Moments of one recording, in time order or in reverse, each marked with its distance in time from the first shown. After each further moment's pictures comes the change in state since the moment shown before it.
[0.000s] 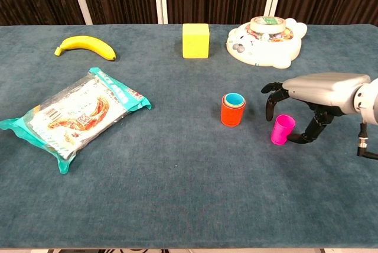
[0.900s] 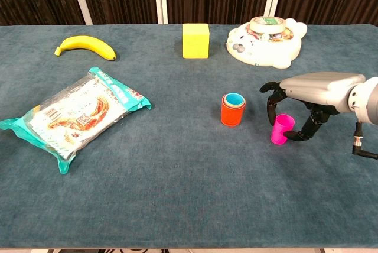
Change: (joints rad) left arm -0.001 -0.003 0.001 0.000 0.001 -0.001 0.004; right arm -0.005 -0.016 0.025 0.024 0.007 -0.014 -0.020
